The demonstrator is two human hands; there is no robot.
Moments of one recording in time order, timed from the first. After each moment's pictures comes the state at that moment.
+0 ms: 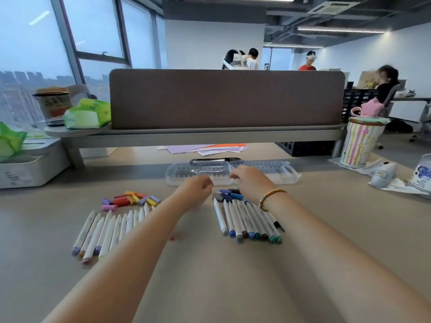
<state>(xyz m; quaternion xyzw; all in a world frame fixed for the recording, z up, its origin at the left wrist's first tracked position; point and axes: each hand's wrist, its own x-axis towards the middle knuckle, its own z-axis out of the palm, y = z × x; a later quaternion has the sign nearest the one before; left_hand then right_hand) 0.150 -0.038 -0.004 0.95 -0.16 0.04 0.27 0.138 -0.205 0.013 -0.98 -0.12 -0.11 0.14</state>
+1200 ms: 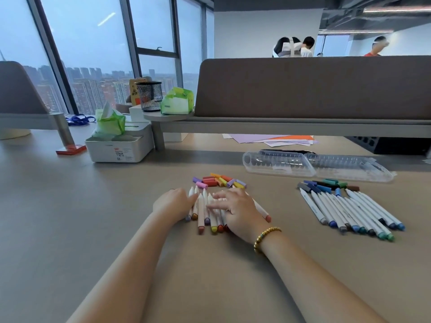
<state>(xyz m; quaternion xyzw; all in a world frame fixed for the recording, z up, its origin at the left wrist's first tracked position) 0.098 0.188 -0.042 0.98 0.12 0.00 0.12 0.079 0.013 -0.050 -0.92 -0.30 -0.09 0.24</state>
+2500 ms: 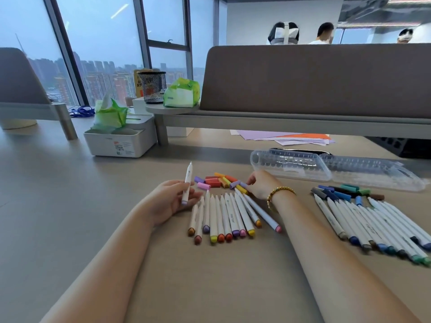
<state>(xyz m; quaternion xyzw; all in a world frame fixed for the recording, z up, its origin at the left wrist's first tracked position) 0.101 0.200 -0.031 0.58 0.12 -0.05 0.80 0.182 -0.010 -0.033 -0.97 -0.08 0.02 0.24</state>
